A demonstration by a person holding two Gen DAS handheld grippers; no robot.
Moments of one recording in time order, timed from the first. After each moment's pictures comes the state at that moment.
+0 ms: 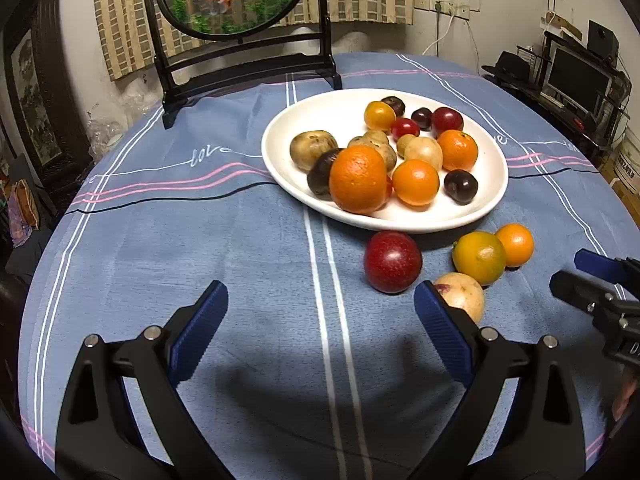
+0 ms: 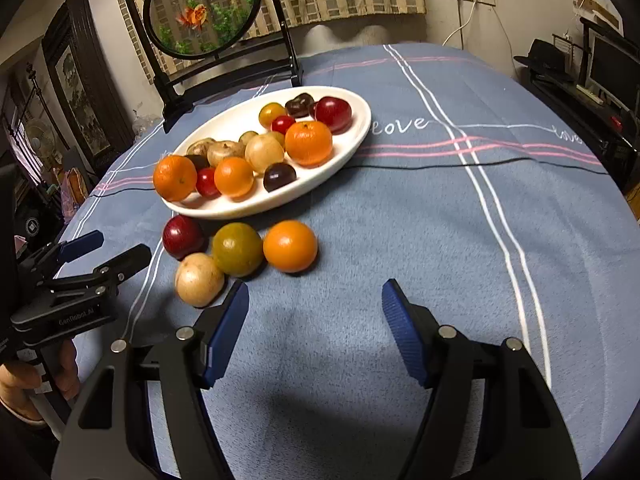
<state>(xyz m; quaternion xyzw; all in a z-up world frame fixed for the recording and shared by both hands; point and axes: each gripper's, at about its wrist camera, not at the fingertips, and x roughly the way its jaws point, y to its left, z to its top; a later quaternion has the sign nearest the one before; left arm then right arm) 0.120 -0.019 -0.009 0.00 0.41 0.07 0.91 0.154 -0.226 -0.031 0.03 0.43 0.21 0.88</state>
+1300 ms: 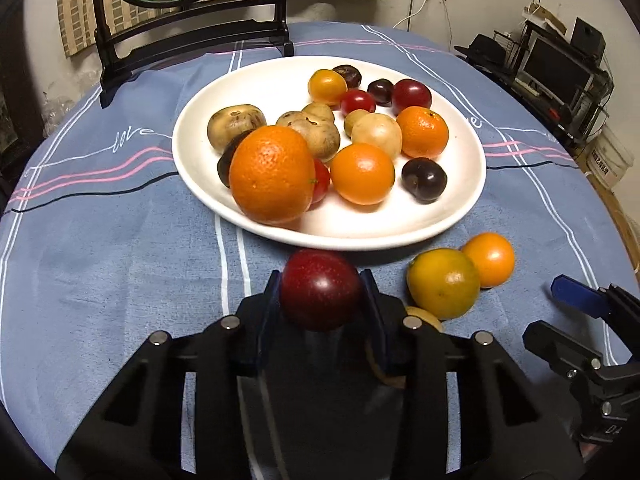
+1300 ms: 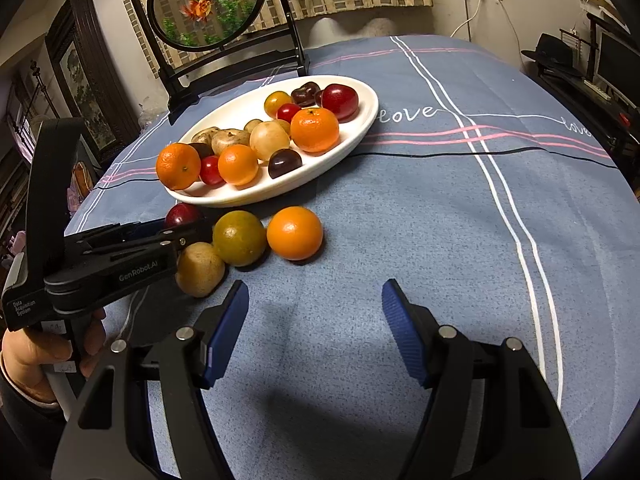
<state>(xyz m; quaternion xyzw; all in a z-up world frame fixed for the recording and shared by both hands) 0.168 -0.037 -0.036 -0.04 0.45 -0.01 0.89 0.151 -0.228 -0.034 0.03 0.43 0.22 0.87</state>
